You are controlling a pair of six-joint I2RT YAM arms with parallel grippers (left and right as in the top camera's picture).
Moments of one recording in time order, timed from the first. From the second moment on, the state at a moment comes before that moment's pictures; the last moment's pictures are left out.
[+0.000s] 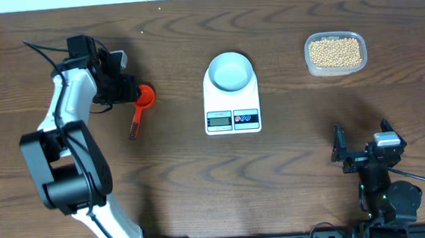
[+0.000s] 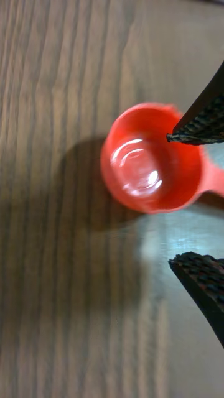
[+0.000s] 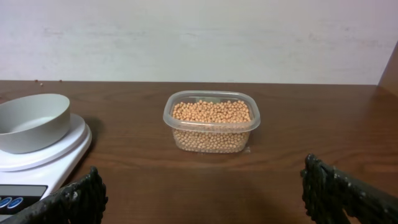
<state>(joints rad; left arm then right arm) 0.18 2.00 1.45 -0.78 0.27 0.19 -0.12 0.01 0.01 -0.06 -0.16 -0.03</state>
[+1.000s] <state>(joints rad) 0.14 2.07 1.45 -0.66 0.24 0.20 -0.12 0.01 0.01 -0.06 -0.16 -0.03</state>
